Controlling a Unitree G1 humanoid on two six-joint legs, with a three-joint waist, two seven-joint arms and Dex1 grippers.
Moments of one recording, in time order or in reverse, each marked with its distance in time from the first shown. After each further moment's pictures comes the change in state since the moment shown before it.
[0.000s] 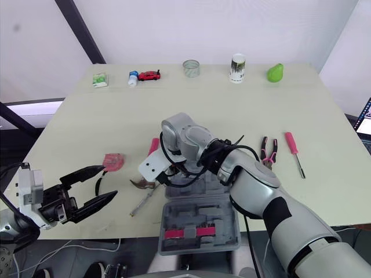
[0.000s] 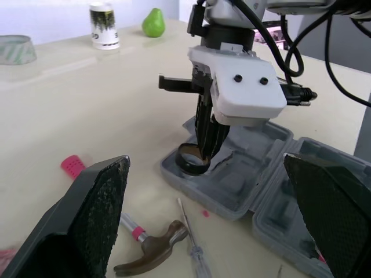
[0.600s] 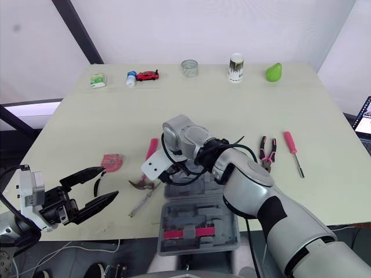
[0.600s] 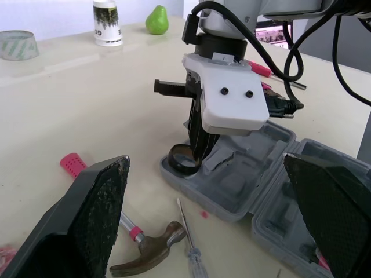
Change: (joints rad) left arm 0.020 -0.005 -0.001 -0.035 0.002 0.008 0.039; right arm -0.037 0.043 0.000 0.160 -0.025 -0.086 -0.079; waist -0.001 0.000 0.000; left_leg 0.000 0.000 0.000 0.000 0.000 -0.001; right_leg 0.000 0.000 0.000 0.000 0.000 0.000
